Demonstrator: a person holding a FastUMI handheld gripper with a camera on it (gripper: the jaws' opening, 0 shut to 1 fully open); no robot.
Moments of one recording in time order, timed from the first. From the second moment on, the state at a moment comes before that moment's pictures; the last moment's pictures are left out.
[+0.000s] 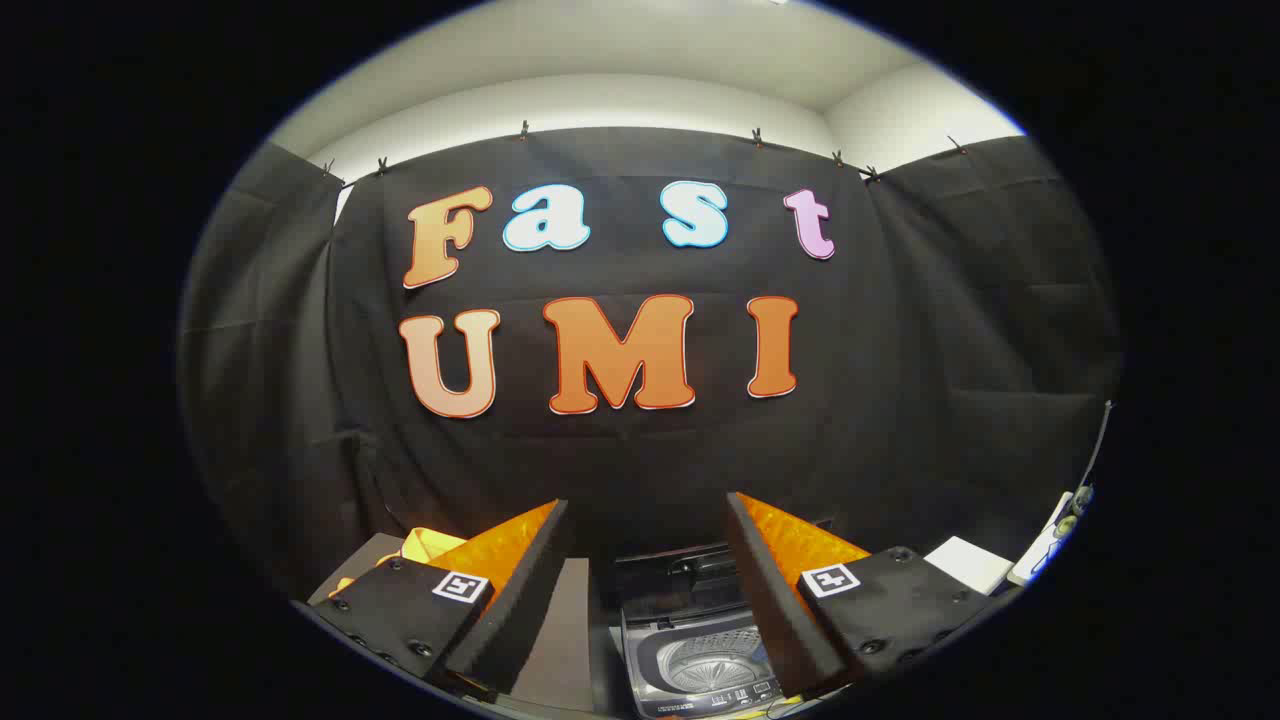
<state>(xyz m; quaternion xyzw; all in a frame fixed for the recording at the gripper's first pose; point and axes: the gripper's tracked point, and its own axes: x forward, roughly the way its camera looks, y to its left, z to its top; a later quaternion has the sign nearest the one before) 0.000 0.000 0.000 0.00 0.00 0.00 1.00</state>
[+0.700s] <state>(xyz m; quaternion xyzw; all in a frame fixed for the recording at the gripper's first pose) -0.017 0.002 -0.004 0.00 0.00 0.00 1.00</state>
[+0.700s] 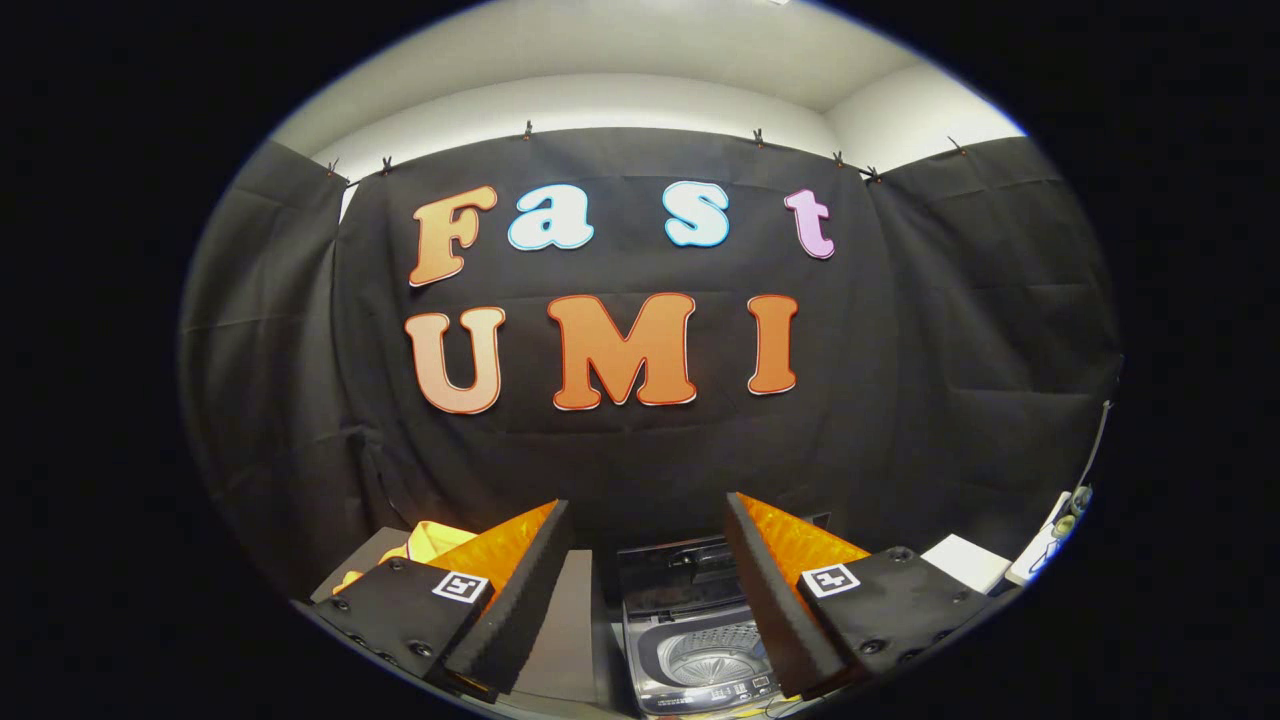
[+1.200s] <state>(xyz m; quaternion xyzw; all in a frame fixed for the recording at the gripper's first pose) -0.019 0.021 -0.008 0.00 0.01 0.02 1.00</state>
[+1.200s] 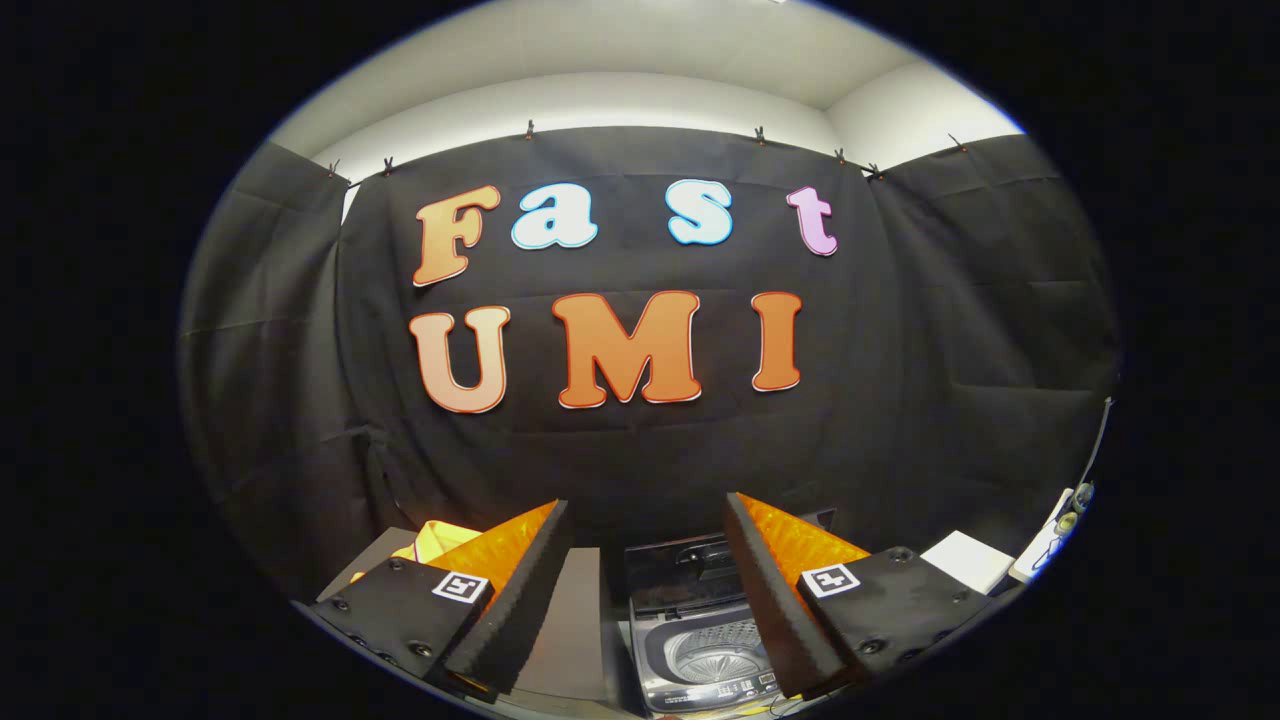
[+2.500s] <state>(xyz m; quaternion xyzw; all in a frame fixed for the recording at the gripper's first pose) 0.021 0.256 -0.158 -0.03 0.16 0.14 0.98</state>
